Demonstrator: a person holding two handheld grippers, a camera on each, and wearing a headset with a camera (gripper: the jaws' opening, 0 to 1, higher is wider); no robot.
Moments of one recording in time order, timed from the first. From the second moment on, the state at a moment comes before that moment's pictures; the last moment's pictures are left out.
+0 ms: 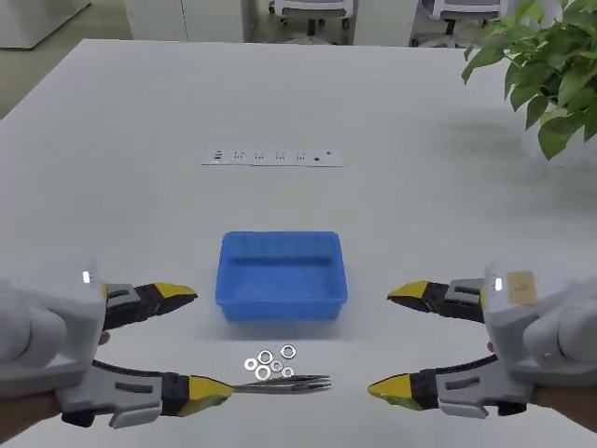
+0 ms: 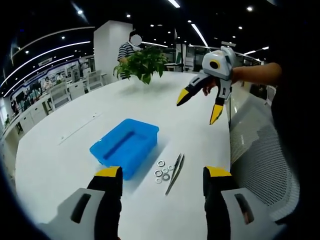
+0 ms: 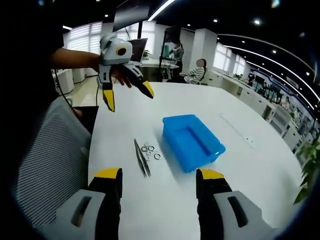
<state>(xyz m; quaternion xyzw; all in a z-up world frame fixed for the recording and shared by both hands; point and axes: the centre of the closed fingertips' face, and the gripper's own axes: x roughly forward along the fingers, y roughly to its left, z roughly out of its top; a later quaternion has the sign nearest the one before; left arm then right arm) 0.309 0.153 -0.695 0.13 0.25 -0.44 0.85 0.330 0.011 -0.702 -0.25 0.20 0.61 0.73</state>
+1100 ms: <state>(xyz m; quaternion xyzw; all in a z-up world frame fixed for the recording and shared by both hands) 0.301 0.149 -0.766 0.21 0.34 -0.53 0.75 0.320 0.045 -0.759 -0.34 0.22 0.69 0.60</state>
